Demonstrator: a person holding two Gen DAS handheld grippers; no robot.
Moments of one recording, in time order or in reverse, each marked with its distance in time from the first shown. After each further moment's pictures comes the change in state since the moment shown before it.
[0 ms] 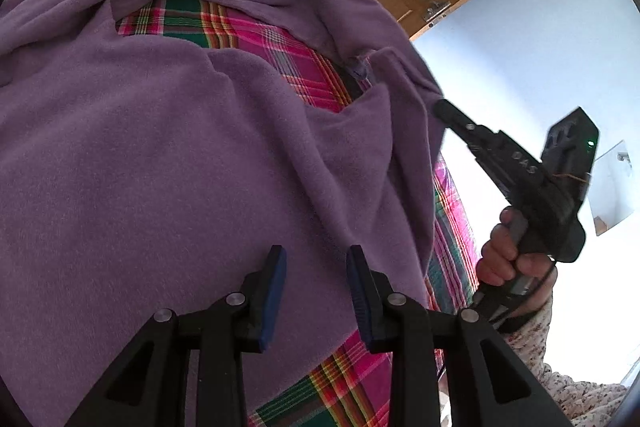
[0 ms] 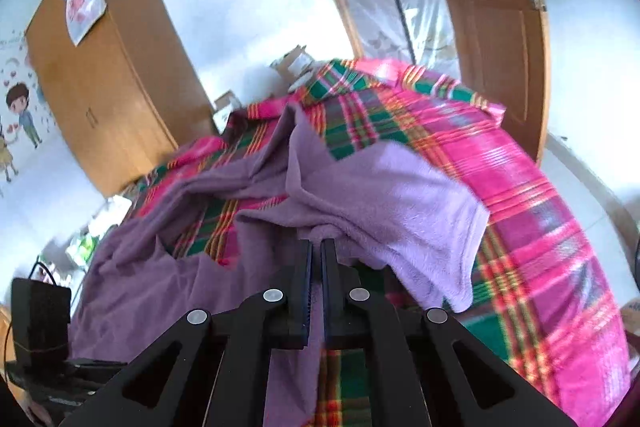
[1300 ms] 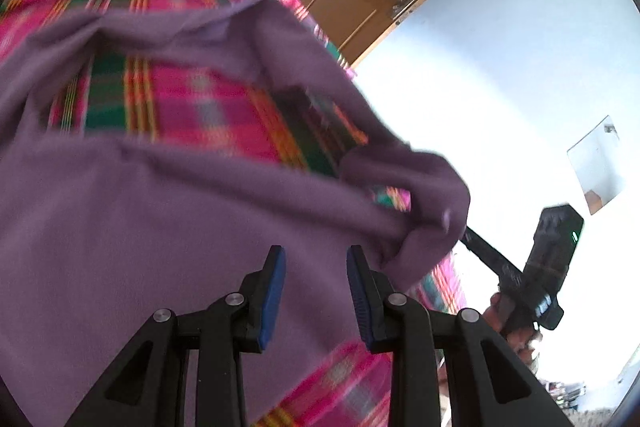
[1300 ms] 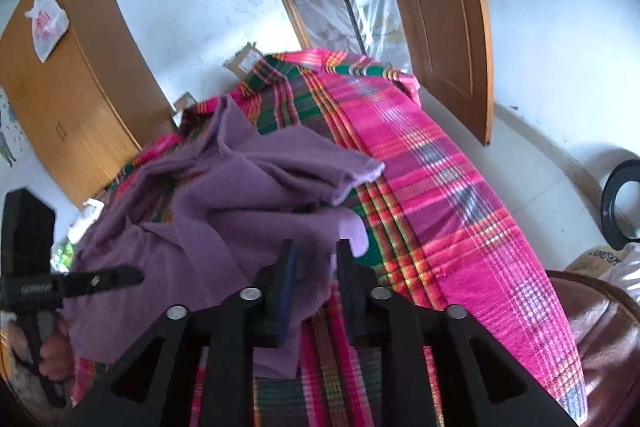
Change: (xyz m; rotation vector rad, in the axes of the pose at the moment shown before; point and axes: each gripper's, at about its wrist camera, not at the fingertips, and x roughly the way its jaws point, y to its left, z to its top) left arm 0.013 -0.046 0.057 0.118 -0.031 -0.040; right arm -0.069 -0.062 -0.040 0.102 0.035 -0.096
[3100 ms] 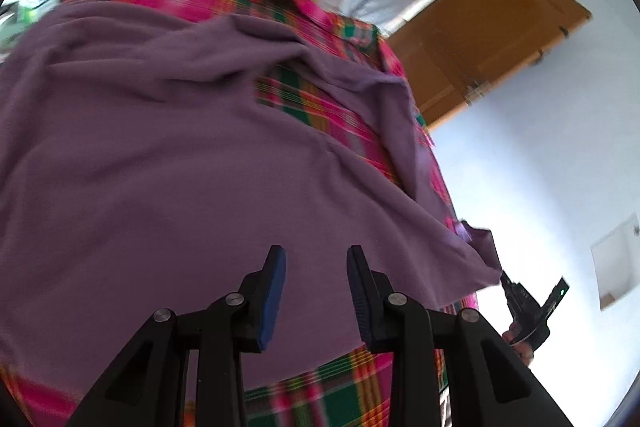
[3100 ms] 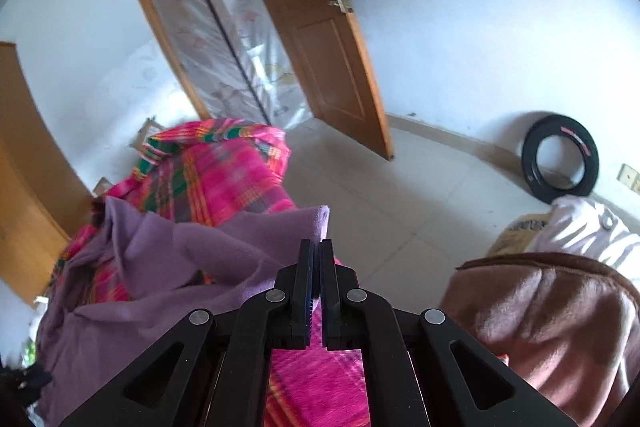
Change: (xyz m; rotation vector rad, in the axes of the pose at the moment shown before) left arm -0.118 0.075 -0.075 -0.316 -0.207 0.162; right arm -0.045 -0.107 -0.002 0.267 -0.169 -0.302
